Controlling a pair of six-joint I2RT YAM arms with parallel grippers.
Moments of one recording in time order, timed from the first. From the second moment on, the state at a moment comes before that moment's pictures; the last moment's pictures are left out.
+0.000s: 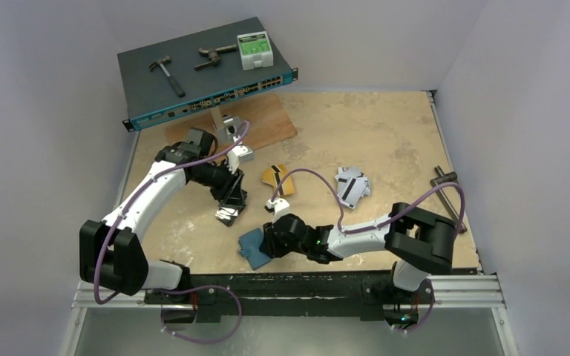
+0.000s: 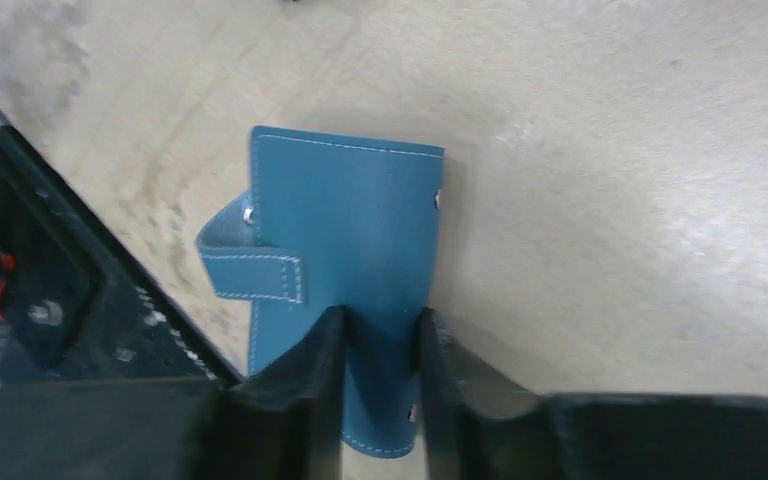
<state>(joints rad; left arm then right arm) -0.27 1.36 1.07 -0.91 0.73 0.45 1.24 1.65 0.68 0.25 0.16 0.69</state>
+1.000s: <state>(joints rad) -0.26 1.32 1.14 -0.97 0.70 0.46 1.40 1.82 1.29 -1.02 0.88 0.72</state>
